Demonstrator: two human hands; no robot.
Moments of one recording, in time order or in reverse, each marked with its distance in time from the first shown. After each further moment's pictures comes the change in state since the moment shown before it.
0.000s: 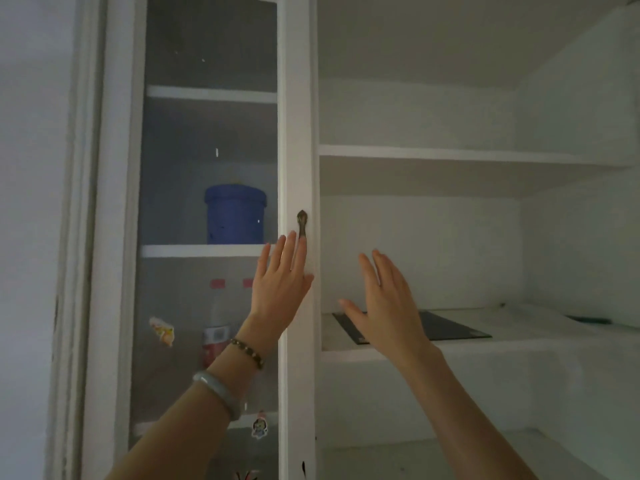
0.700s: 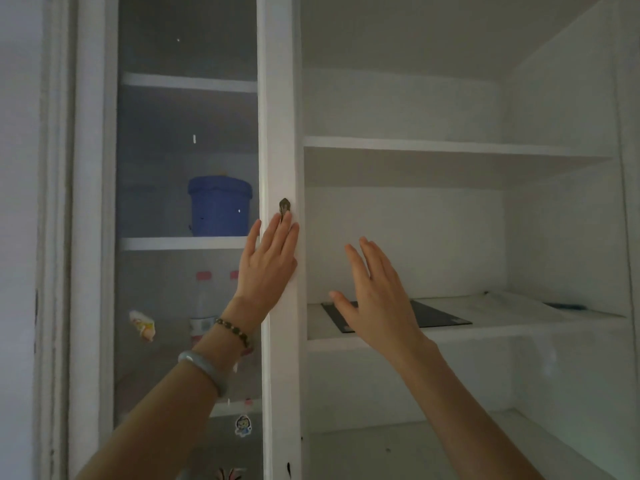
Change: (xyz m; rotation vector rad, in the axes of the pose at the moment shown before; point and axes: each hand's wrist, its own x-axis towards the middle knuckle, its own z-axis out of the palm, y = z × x) left_hand 0.012 0.000 -0.005 0.118 0.159 0.129; right_hand -0.010 0.001 -0.022 0.012 0.057 -0.058
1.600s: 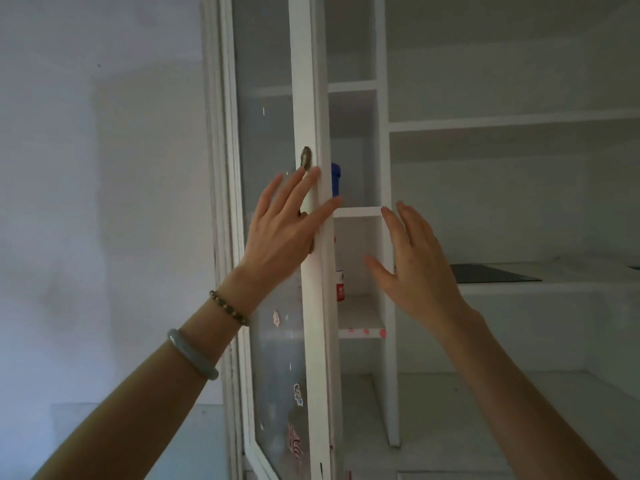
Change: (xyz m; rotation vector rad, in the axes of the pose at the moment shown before) left_hand -0.068 -0.120 -0.221 -0.107 0.111 0.181; right_hand -0.043 -0.161 -0.080 0.171 0.022 -0.014
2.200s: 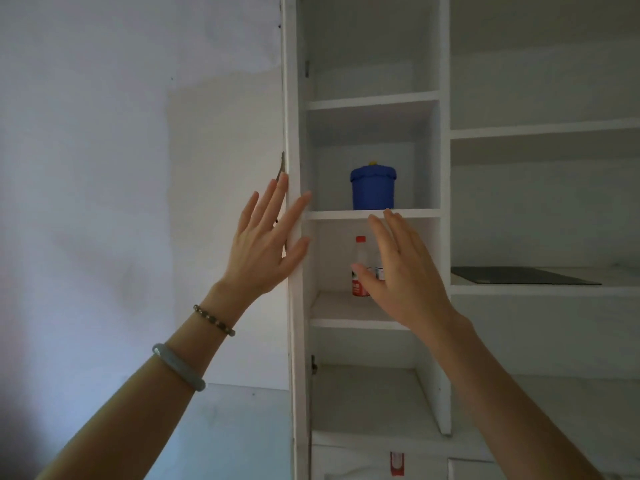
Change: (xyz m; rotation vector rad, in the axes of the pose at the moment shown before) left_hand -0.089 -0.092 -0.106 -0.097 -0.193 -0.245; right_hand -0.009 -0.137 0.018 0.071 -0.042 -0.125
